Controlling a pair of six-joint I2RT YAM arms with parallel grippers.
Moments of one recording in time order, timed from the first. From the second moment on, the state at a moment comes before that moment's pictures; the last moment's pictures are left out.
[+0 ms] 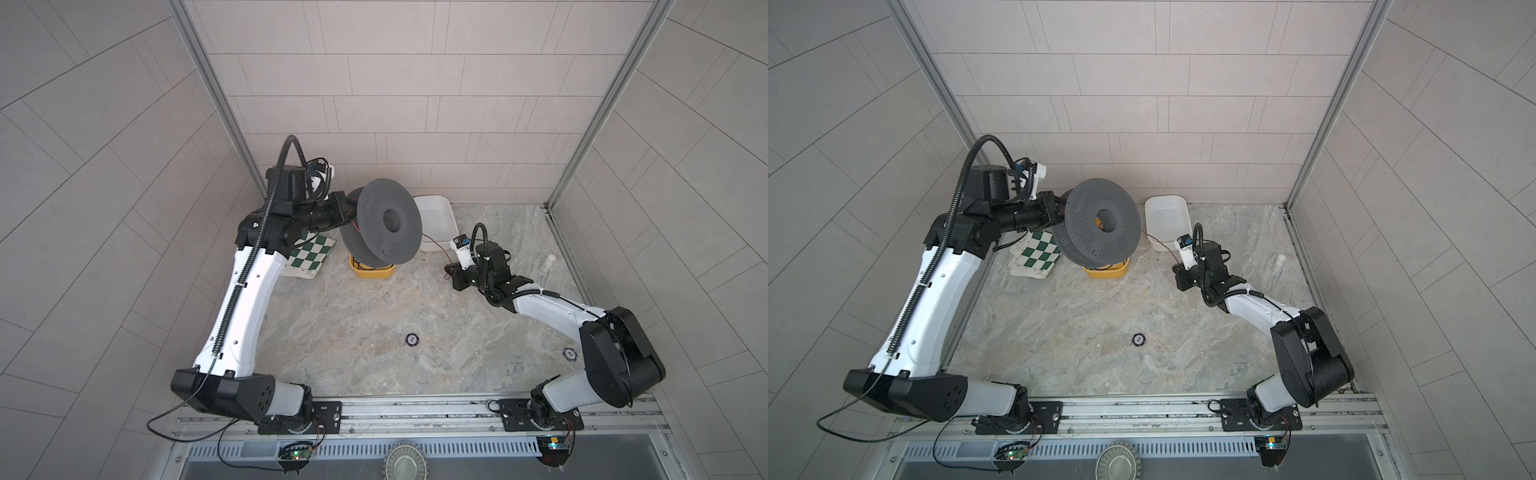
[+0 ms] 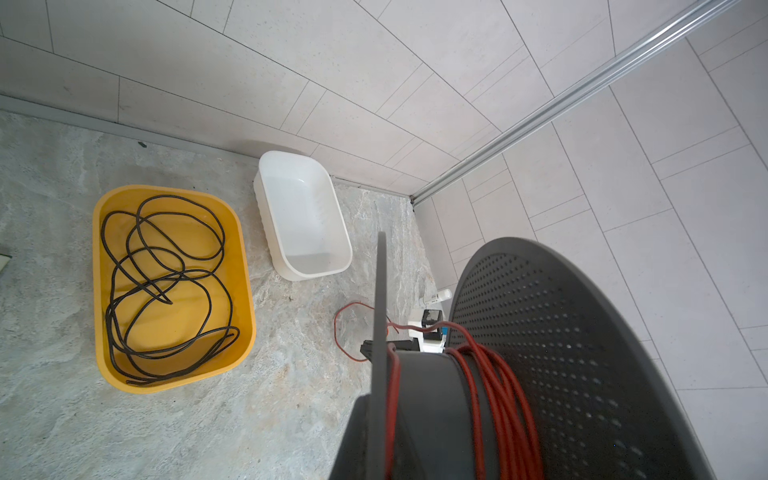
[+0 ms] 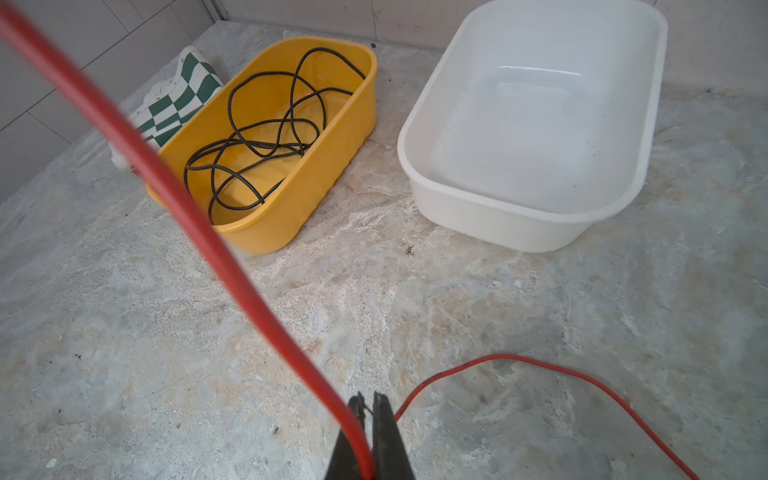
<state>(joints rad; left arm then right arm) -0.14 1.40 1.72 -0.81 0.58 -0.55 0.37 1.46 0.81 0.07 -0.22 0.06</state>
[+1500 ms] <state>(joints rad) -0.12 1.38 1.38 -0.45 0.12 -0.89 0.98 1.38 1.20 -0.44 0.45 -0.35</state>
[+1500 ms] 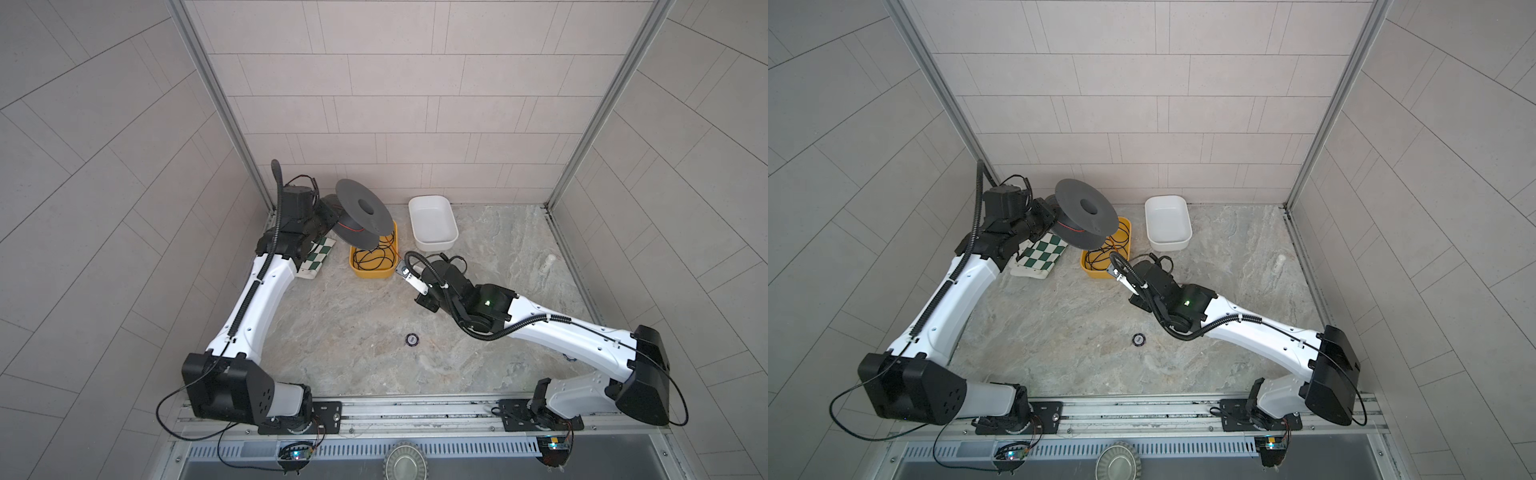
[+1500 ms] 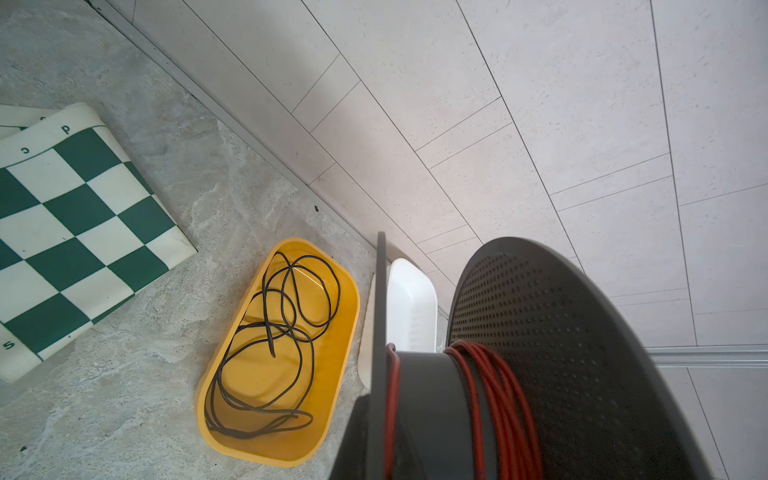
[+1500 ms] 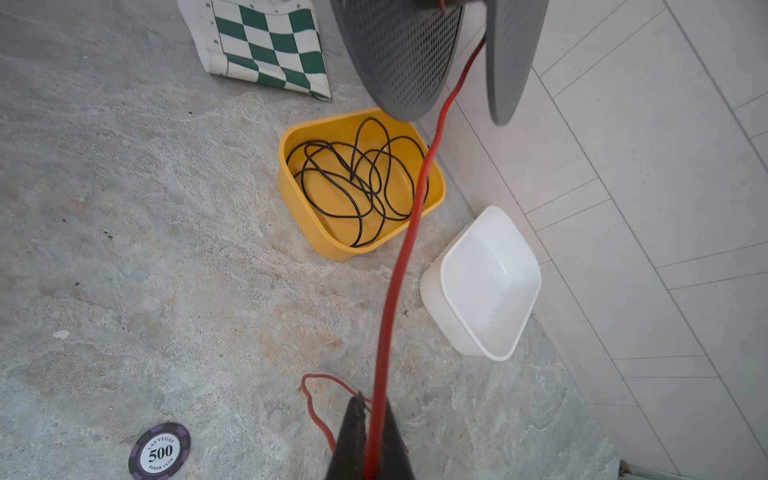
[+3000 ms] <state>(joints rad) -0.39 1.46 1.41 -0.75 0.27 -0.38 0.81 1.91 2.17 -0.97 0.30 -0.44</state>
